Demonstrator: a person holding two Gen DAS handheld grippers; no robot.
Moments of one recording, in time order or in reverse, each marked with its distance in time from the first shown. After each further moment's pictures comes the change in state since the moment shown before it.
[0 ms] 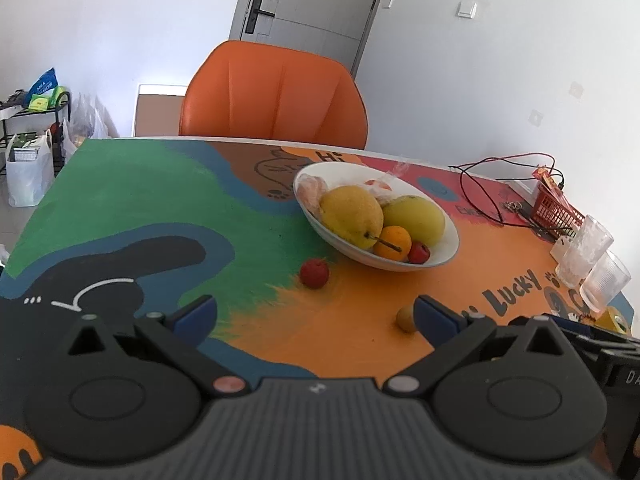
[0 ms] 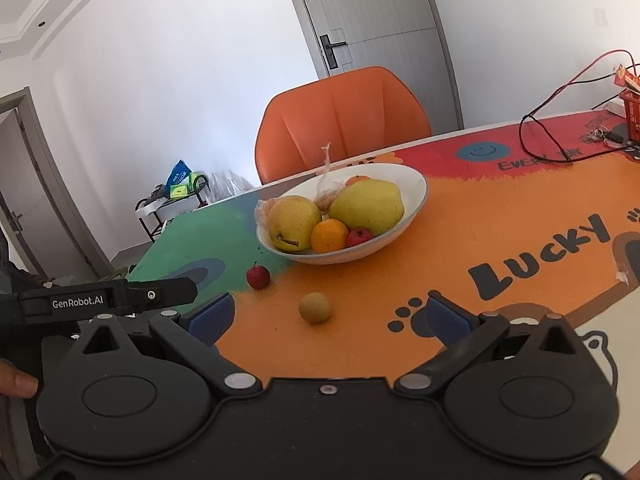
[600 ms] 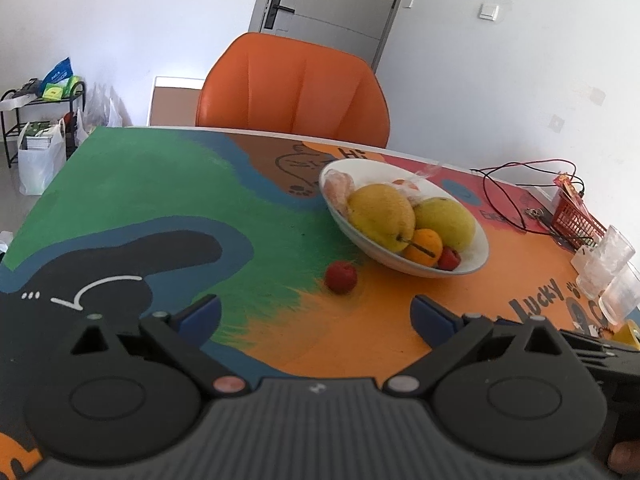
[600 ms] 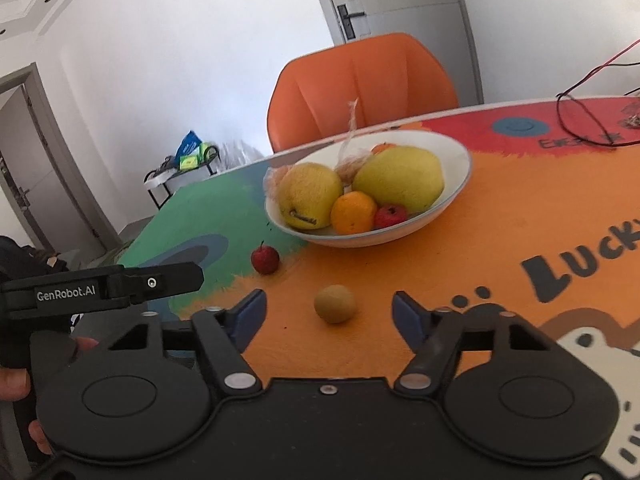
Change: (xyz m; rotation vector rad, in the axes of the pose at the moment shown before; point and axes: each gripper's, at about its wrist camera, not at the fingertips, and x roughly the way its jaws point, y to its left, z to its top) left arm 0.021 0.016 0.001 -0.045 0.005 0.038; right arm 0.055 0.013 0.001 -0.032 0.098 0.040
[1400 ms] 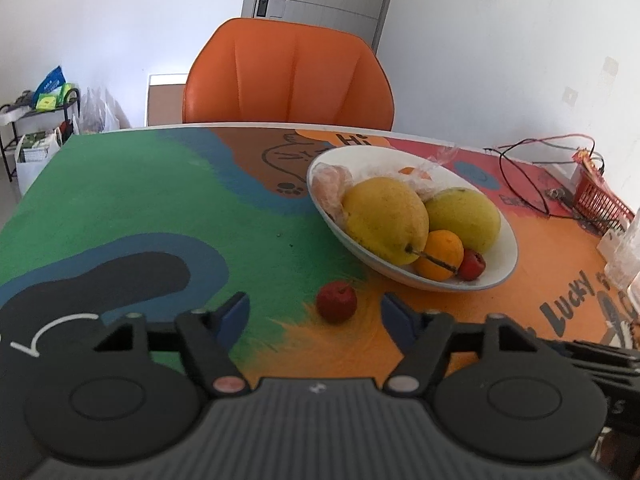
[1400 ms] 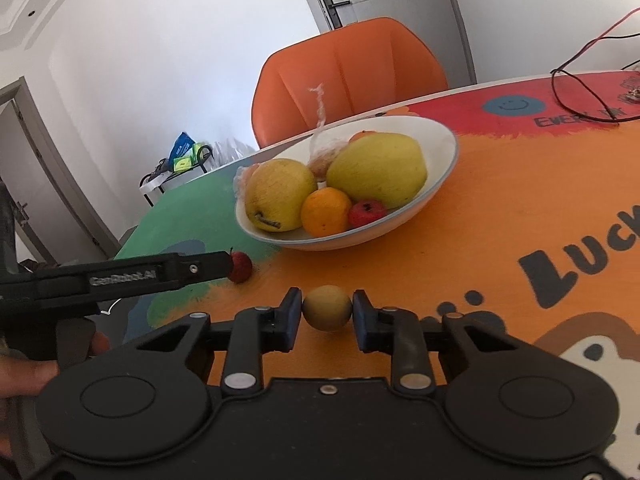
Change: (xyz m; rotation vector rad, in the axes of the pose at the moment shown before) left arm 0.054 -0.024 0.015 0.074 0.044 0.050; right arm 0.015 -0.026 0.002 0.064 0.016 0.007
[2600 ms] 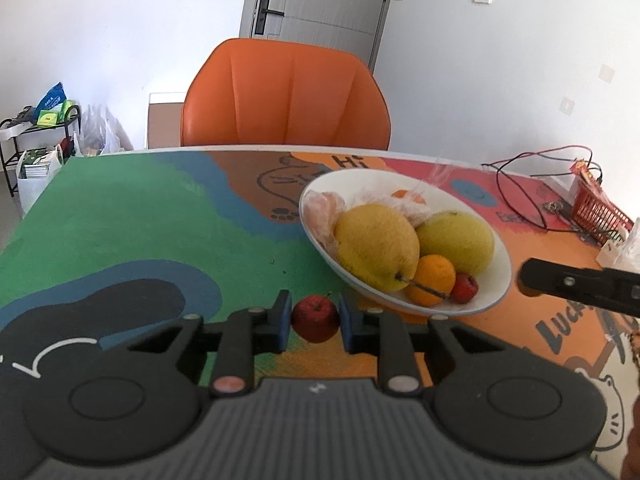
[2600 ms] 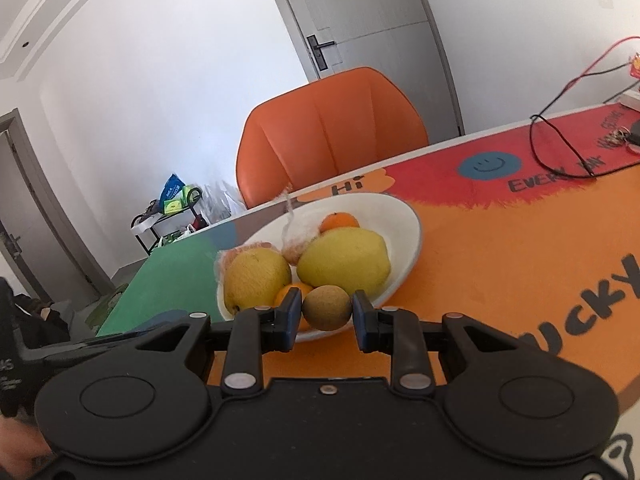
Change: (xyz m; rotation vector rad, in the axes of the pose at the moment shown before) left arm -0.008 -0.005 0.008 0.005 -0.060 -0.004; right arm -0.012 -0.015 0.045 0.015 -0.112 -0.023
